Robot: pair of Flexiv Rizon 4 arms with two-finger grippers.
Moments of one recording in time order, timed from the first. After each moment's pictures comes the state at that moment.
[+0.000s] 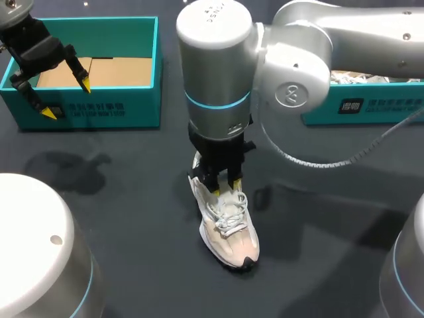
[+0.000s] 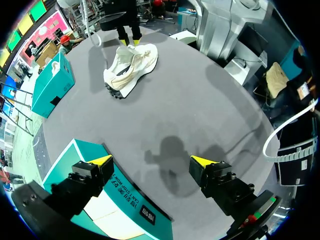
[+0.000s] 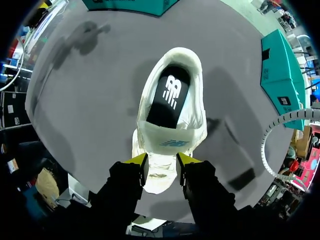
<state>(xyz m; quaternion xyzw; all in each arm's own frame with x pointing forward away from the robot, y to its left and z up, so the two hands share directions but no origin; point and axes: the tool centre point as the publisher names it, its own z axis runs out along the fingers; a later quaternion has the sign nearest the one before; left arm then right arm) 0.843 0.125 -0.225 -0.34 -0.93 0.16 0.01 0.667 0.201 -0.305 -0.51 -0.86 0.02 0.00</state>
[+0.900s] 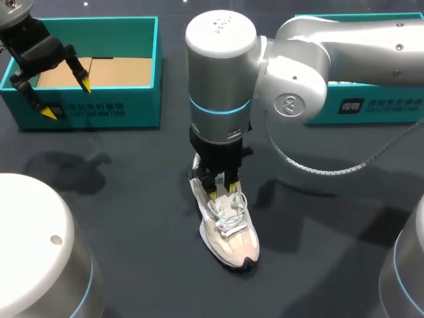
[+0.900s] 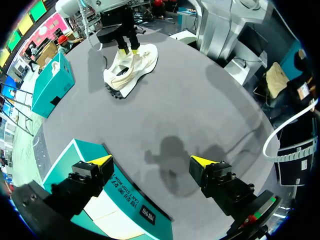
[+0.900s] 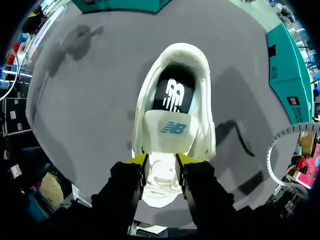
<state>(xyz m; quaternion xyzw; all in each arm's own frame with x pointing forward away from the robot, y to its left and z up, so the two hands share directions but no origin) 0.843 0.125 -0.225 -0.34 -0.93 0.16 0.01 0.680 0.208 -0.334 -0.52 -0.85 0.01 0.02</state>
